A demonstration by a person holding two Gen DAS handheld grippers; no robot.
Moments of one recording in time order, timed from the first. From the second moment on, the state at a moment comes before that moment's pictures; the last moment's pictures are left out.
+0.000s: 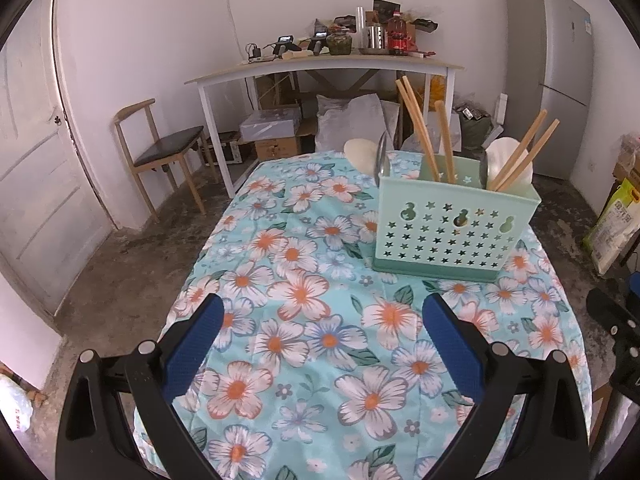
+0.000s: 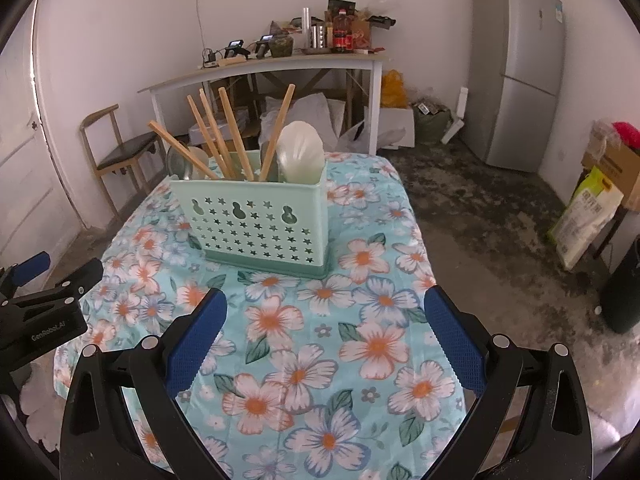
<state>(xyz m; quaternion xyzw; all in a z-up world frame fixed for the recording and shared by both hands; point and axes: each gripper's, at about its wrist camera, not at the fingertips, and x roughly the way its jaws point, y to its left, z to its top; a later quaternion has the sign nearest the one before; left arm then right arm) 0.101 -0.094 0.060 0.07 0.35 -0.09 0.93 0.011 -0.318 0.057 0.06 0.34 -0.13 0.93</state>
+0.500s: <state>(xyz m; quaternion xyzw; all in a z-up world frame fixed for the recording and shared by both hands) 0.104 -0.088 0.058 0.10 0.34 -0.03 0.94 0.012 -0.319 0.057 0.05 0.34 -0.14 0.93</state>
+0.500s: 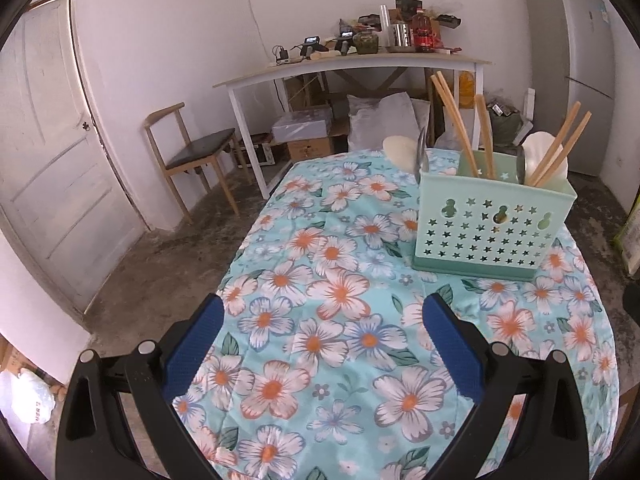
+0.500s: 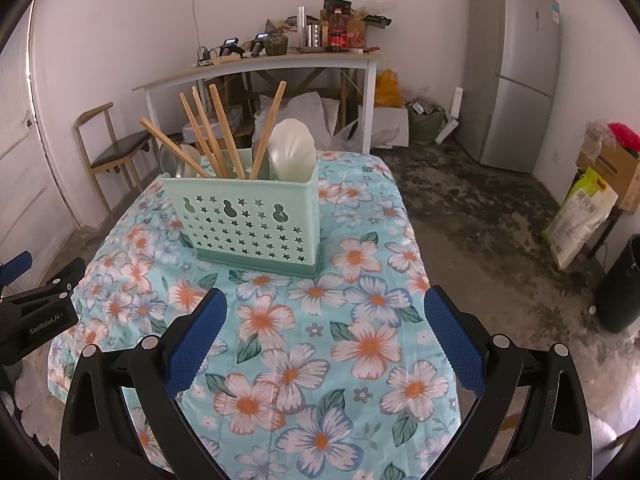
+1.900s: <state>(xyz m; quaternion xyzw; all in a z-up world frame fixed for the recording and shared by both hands) 0.107 -0.063 0.059 0.09 0.34 0.00 0.93 0.021 -0.312 0.053 0.05 0.35 -0.13 0.93</state>
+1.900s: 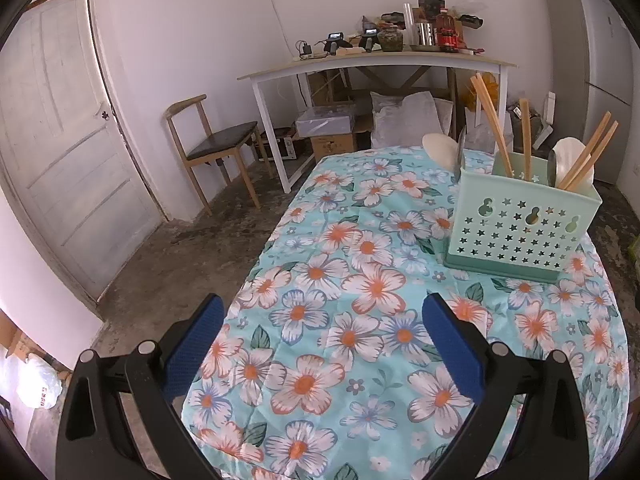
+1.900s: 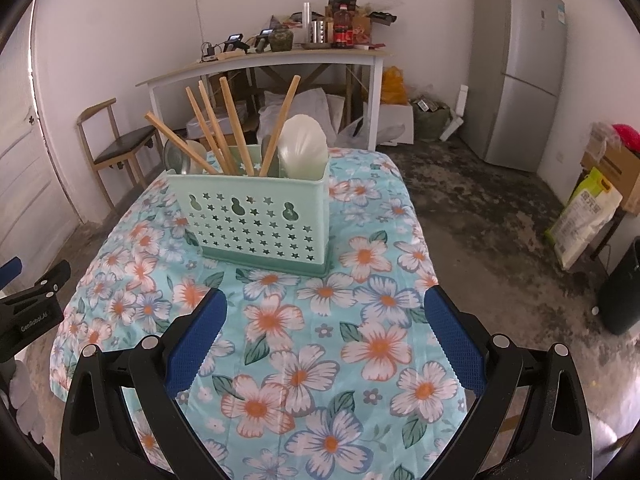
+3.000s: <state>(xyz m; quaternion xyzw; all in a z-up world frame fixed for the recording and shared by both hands) 0.107 -0.067 0.058 0.09 0.34 0.00 0.93 0.022 -0.314 0.052 0.05 0.35 -0.12 0.93</state>
